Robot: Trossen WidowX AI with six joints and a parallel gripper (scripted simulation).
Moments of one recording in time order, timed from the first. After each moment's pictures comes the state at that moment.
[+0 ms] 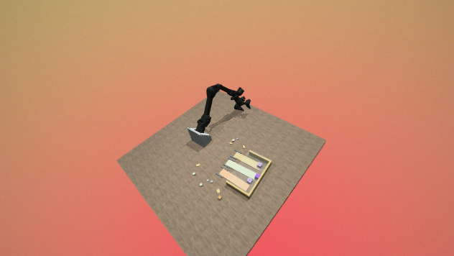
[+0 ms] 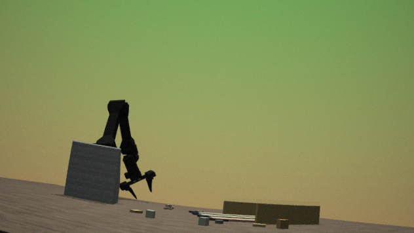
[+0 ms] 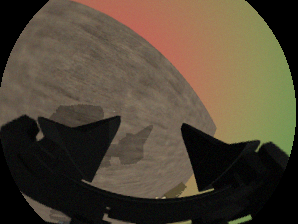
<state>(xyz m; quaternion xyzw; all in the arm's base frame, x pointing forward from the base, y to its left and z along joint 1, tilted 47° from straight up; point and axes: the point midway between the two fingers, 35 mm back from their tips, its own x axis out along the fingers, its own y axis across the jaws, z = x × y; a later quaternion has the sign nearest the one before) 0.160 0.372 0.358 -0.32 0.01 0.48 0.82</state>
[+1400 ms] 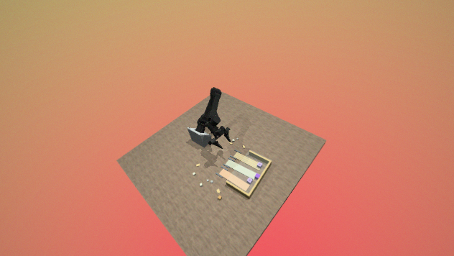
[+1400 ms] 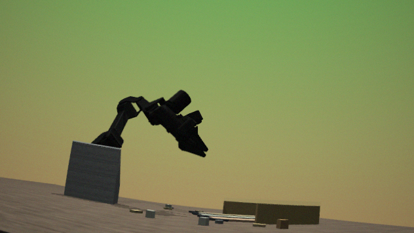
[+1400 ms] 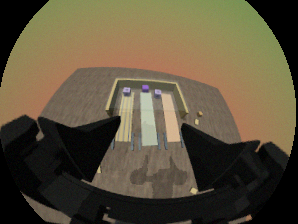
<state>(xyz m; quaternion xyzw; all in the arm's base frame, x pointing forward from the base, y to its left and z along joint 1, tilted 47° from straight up) 0.307 -0.125 0.049 0.38 0.29 0.03 0.88</state>
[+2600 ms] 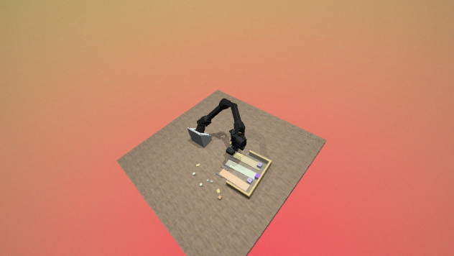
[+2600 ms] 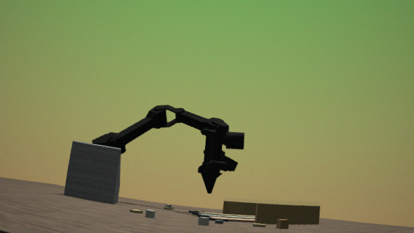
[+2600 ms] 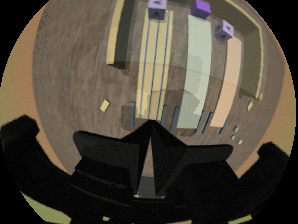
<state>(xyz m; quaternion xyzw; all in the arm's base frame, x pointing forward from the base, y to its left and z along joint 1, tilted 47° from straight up) 0.381 -0.007 0.024 0.30 0.62 0.26 0.67</state>
